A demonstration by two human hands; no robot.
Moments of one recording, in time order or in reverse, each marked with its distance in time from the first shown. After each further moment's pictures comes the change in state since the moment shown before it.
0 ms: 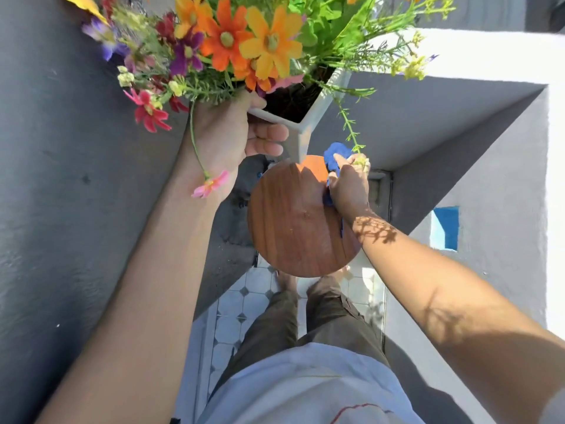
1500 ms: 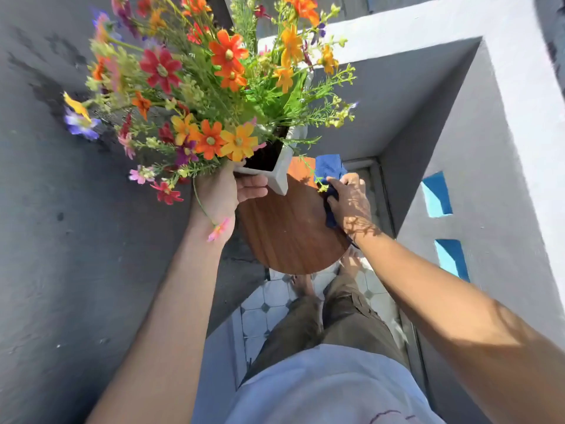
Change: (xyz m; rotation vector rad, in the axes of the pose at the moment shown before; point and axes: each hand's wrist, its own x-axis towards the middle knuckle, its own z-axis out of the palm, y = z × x) left_hand -0.013 -0.064 0.010 0.023 0.021 -0.078; right_hand -0.066 0.053 -0.006 0.087 -0.028 0.047
